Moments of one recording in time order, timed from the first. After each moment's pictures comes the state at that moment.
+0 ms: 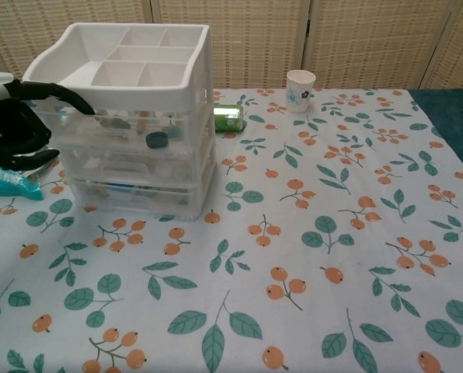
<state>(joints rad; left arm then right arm) -0.52 -1.26 -0.07 -1.65 1.49 1.14 -0.26 0.14 -1.05 0.19 -1.74 -1.34 1.47 0.02</state>
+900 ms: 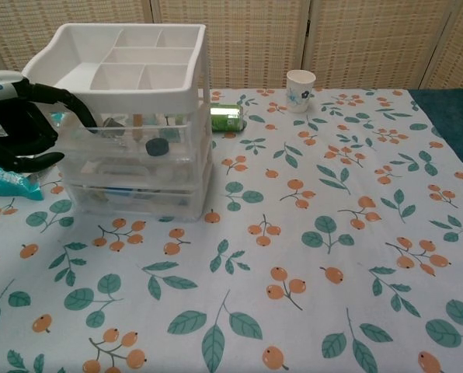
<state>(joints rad) -0.54 -1.21 -0.06 -1.71 1.51 1.10 -0.27 0.13 -1.05 0.19 -1.73 -1.34 1.47 0.05</state>
